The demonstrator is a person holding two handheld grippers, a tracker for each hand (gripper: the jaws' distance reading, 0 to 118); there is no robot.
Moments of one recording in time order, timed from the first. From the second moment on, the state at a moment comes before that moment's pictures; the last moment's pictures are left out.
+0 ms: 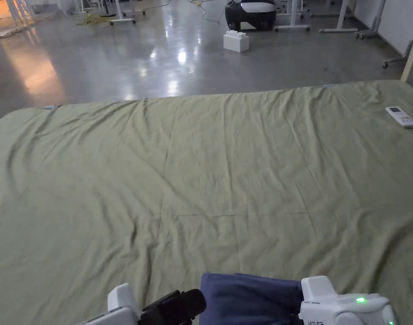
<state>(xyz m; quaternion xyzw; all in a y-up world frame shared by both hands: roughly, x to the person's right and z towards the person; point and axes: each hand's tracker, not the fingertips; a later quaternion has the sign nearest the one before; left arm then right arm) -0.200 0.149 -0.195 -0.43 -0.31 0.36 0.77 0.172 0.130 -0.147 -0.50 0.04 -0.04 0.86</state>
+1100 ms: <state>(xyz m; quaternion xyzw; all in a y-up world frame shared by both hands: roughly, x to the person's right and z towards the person) -0.451 0.236 -0.277 -0.47 -0.13 0.24 0.84 0.199 0.198 -0.073 -0.37 0.08 -0.22 0.90</state>
